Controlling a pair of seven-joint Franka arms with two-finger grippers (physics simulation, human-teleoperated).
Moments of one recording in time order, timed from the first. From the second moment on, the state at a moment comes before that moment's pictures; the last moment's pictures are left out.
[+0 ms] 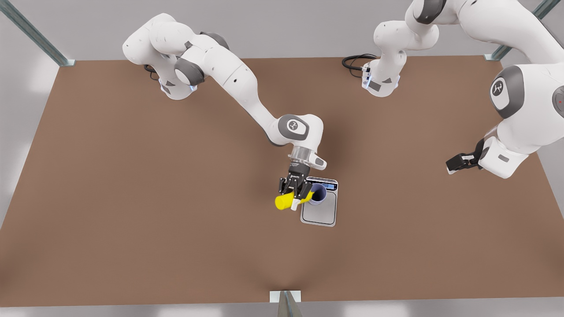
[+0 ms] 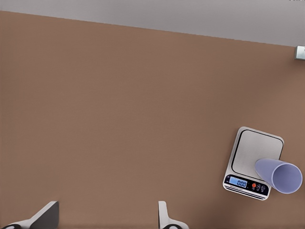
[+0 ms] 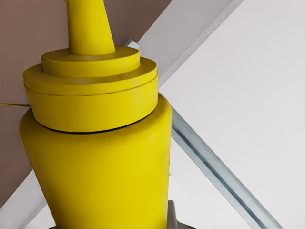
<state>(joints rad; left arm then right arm) -0.07 0.29 0.07 -1.23 0.00 1.52 -0.13 0.92 1.04 -0.03 -0.98 -1.54 1.95 -0.43</state>
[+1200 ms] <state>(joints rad) -0.07 0.29 0.07 -1.23 0.00 1.52 -0.13 0.44 0.85 -0.02 -1.03 -0.09 2.11 -1.31</state>
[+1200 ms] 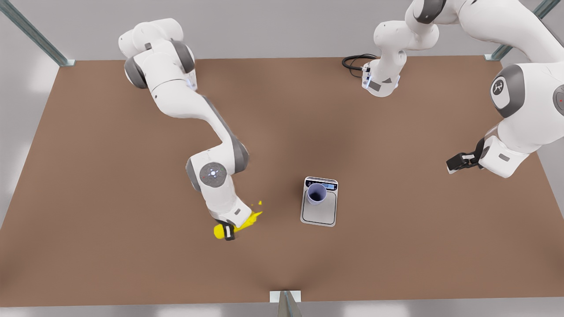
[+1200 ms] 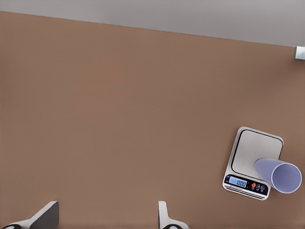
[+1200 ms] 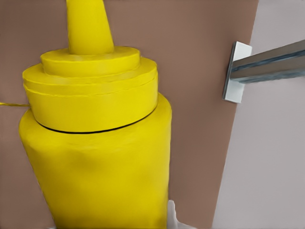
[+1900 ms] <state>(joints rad) -0.07 0.28 0.07 -1.23 0.00 1.52 -0.13 0.04 0.98 -0.02 -1.23 1.08 1.75 -2.18</state>
